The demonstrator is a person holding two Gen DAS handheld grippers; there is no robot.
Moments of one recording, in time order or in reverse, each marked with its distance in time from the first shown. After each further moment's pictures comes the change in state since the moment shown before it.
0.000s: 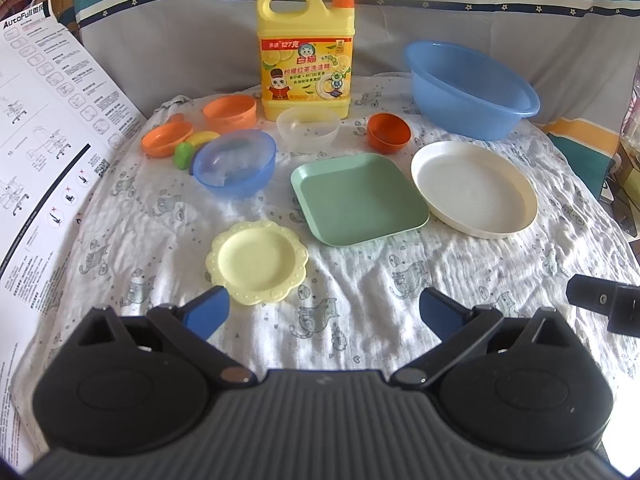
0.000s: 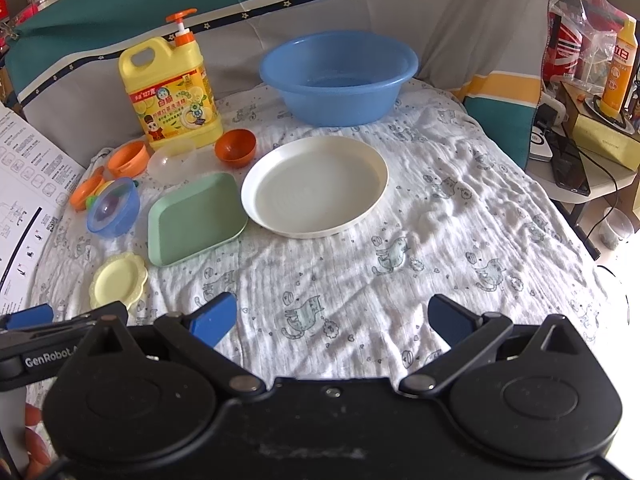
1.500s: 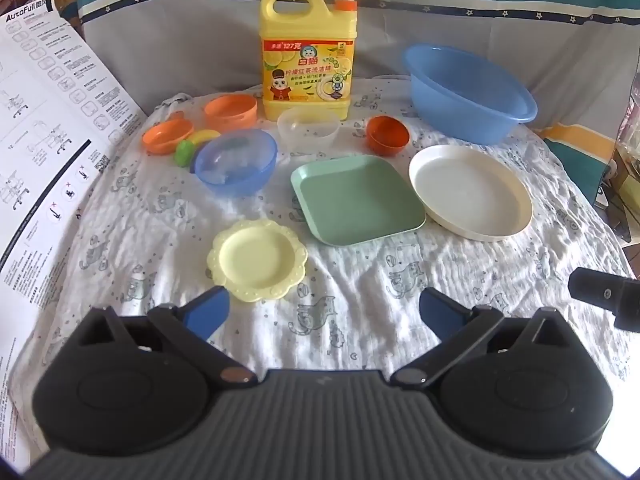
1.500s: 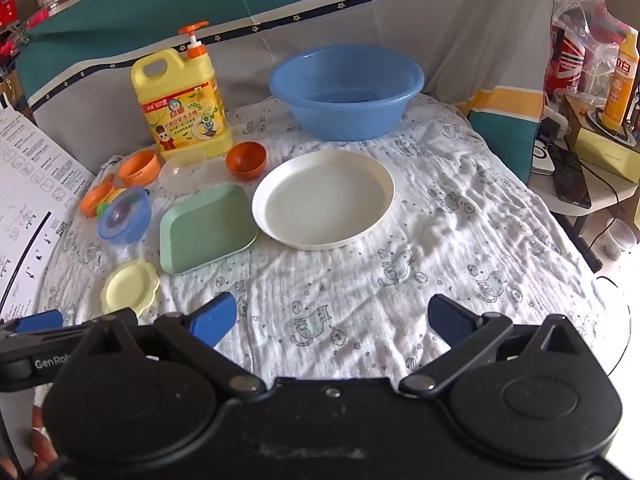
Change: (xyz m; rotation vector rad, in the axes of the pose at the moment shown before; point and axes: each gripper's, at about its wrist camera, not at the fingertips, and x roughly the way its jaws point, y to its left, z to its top) left arm -0.006 -0.001 0.003 -0.021 0.004 -0.008; right arm -0.013 0.001 0.002 -0.012 -0.036 0.016
